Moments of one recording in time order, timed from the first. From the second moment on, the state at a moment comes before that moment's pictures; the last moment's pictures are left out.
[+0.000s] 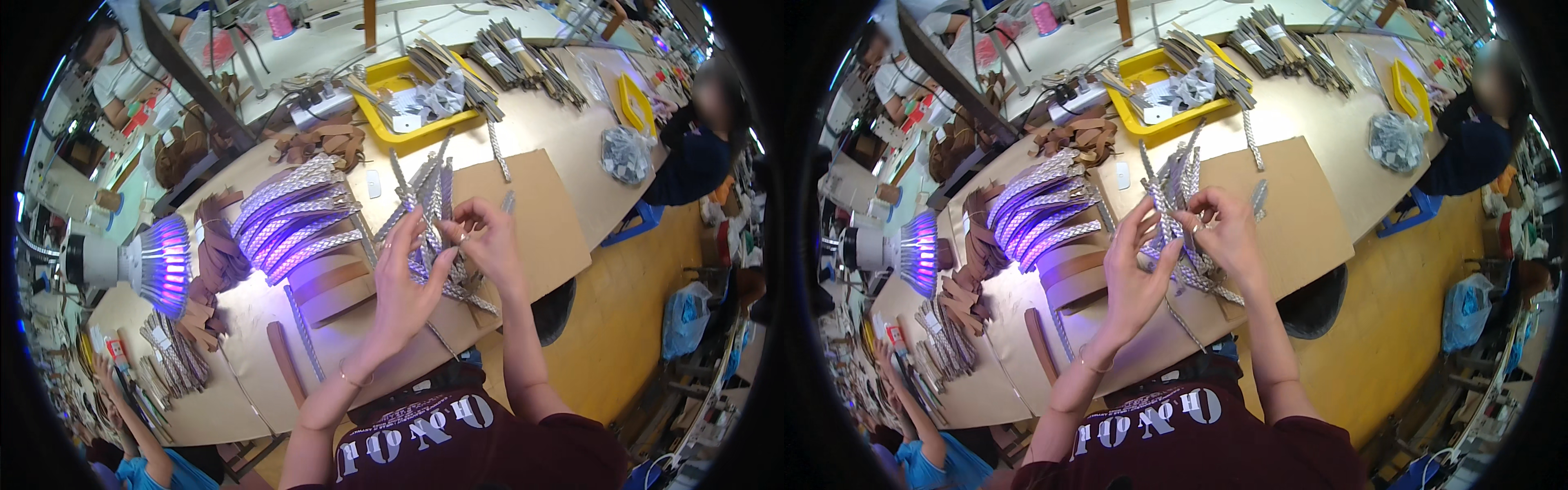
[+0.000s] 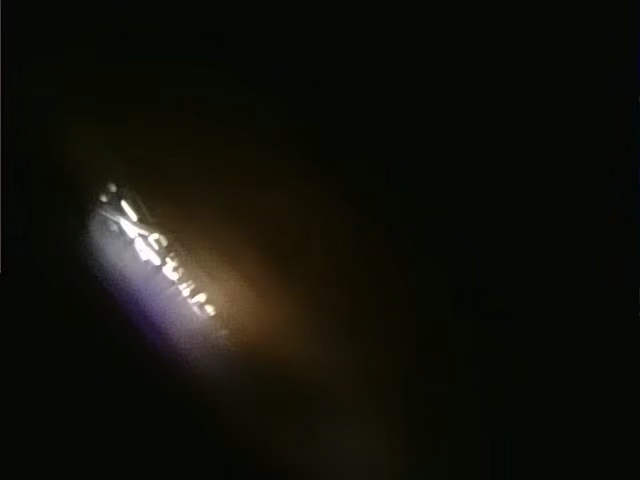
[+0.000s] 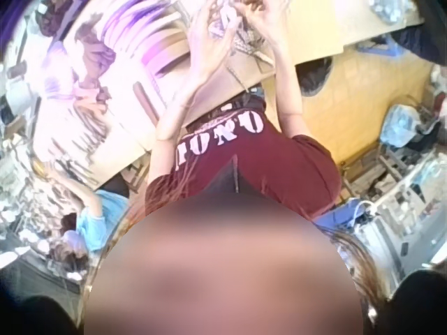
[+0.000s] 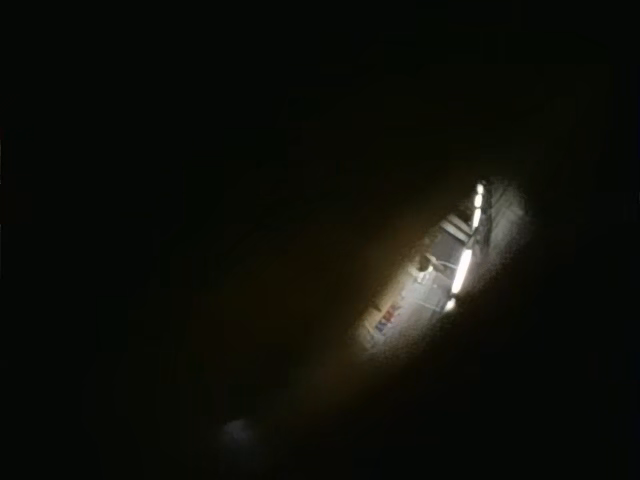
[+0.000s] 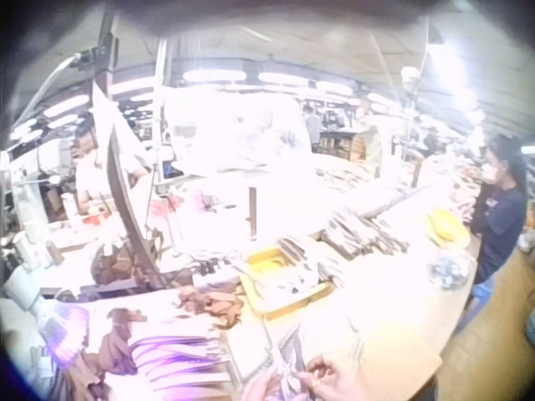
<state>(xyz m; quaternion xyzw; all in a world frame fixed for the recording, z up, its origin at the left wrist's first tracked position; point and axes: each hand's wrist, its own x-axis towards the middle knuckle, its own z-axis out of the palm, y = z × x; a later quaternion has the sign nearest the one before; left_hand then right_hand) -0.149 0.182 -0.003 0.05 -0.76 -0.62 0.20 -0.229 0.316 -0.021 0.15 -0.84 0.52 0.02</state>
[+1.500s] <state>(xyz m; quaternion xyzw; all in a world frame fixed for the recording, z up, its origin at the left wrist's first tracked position) -0.052 0.059 -0.001 0.20 -0.40 -0.81 0.38 -0.149 0.239 0.005 0.17 -0.60 0.63 -0.46</state>
